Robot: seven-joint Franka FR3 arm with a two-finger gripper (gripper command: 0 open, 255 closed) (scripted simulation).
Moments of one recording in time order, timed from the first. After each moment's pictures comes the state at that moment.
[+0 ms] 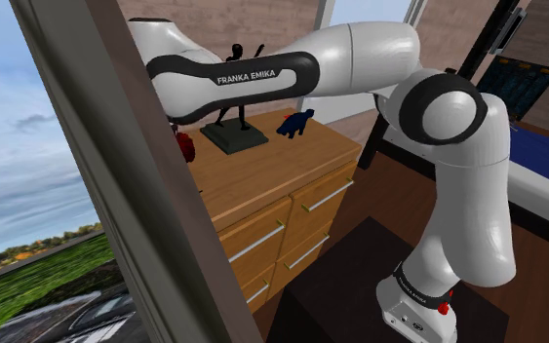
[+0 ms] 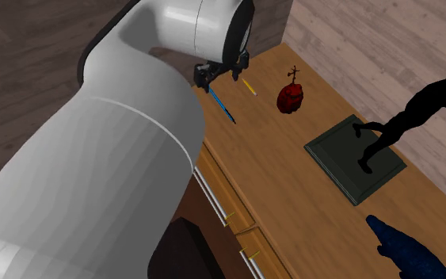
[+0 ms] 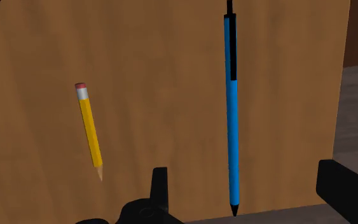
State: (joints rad) arm 0.45 0.51 0.31 -1.37 -0.08 1.91 -0.77
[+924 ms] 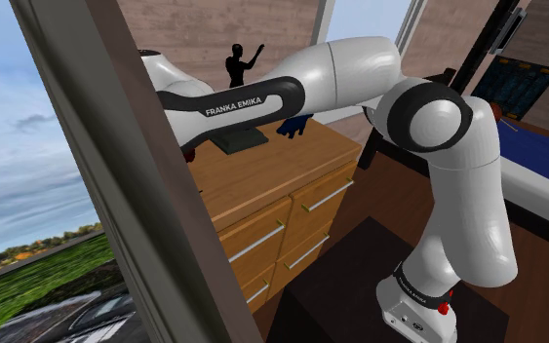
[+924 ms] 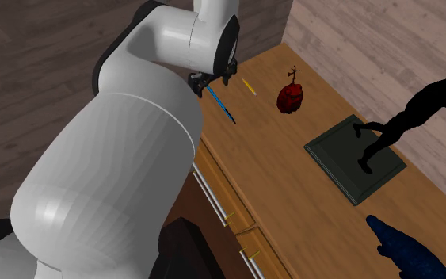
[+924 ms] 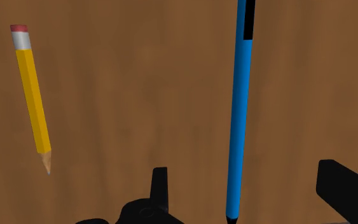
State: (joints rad) arm 0.48 0.58 0.33 -1.38 -0.10 1.98 -0.80
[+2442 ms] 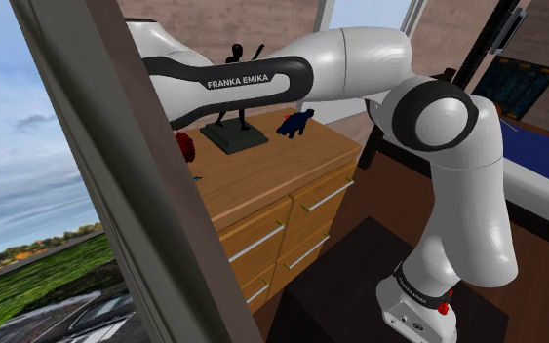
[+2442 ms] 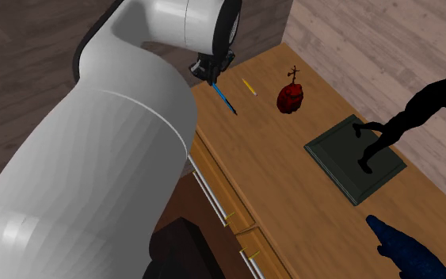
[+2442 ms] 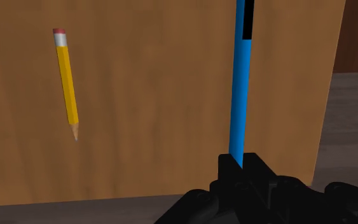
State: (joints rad) arm 0.48 0.56 0.33 -1.29 -0.09 1.87 -0.80
